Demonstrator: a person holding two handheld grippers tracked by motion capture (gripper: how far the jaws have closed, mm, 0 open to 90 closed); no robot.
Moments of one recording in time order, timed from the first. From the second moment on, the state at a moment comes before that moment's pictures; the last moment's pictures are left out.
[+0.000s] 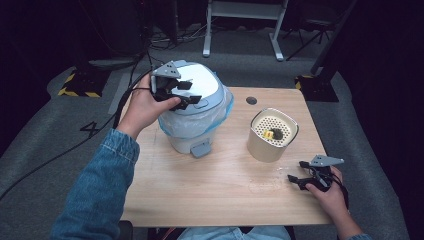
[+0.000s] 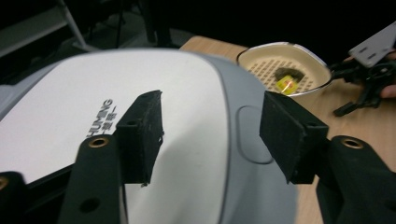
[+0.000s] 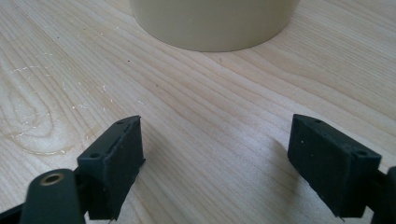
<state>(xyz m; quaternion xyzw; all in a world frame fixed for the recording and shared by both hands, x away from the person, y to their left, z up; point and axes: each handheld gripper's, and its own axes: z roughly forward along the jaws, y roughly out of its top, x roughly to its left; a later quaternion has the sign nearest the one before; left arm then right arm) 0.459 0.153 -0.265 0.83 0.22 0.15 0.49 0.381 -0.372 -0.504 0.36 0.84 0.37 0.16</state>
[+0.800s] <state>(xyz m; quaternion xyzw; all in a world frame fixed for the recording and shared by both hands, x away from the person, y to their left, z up) 0.366 0.189 -0.296 0.84 0.20 0.16 0.48 0.383 -0.373 -0.504 0.35 0.84 0.38 0.16</state>
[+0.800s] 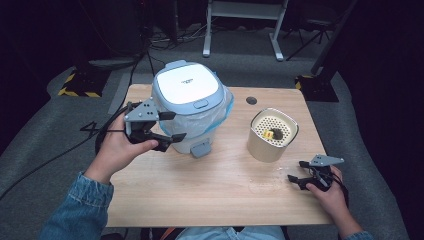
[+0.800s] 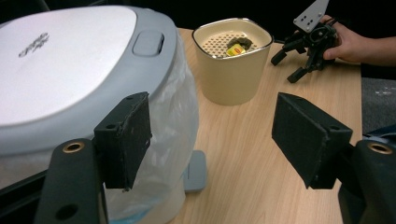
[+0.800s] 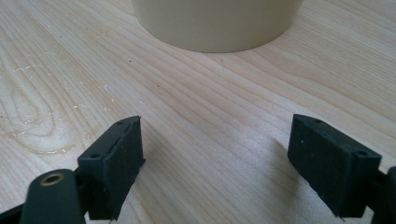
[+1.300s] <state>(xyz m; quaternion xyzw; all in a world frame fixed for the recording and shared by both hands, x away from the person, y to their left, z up) 0.342 0.220 -0.350 0.83 0.24 0.16 0.47 0.384 -0.372 -0.504 0.35 0.84 0.37 0.16</state>
